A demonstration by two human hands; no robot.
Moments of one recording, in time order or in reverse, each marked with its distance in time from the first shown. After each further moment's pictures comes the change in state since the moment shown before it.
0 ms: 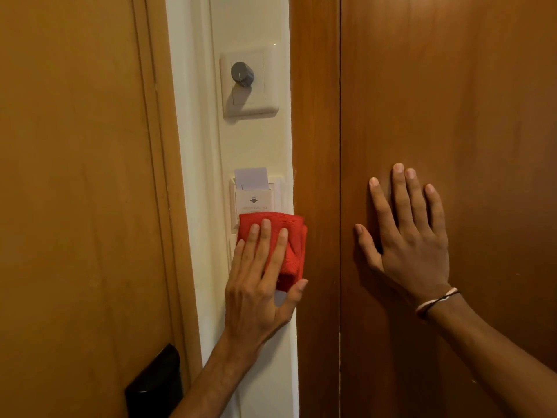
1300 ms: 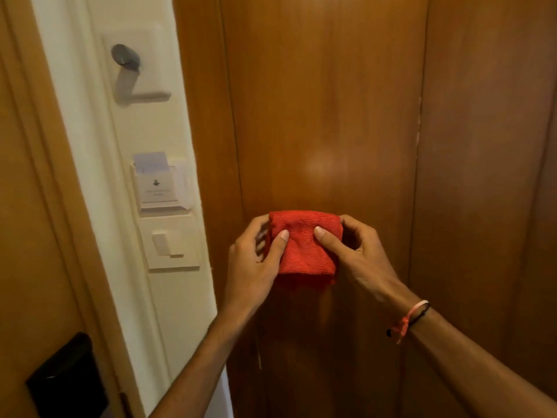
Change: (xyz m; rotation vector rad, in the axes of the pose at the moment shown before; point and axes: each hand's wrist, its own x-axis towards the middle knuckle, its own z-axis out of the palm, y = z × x) left_hand 0.026 0.148 -0.004 -0.977 -0.248 -0.420; right_hand -0.048 0.059 -0.127 1.367 -0.543 0.843
